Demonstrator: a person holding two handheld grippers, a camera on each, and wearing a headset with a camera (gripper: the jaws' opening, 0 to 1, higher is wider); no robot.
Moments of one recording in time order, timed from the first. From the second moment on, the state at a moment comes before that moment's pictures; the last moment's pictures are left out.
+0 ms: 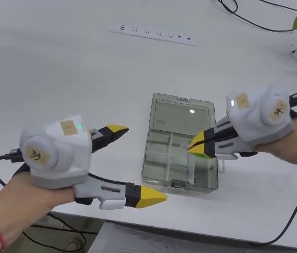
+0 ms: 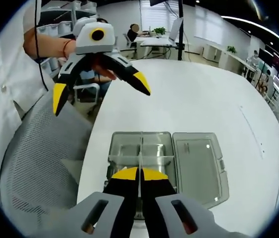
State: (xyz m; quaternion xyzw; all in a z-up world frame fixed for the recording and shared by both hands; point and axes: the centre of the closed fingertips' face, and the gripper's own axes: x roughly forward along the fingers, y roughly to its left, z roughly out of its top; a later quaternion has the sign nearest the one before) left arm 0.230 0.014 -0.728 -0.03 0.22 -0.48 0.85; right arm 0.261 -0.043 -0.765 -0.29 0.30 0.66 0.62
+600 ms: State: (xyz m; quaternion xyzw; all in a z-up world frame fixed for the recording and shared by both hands) left arm 0.229 0.011 -0.730 -0.03 0.22 -0.49 0.84; right arm 0.269 -0.038 -0.788 -0.30 0.32 0.65 0.62
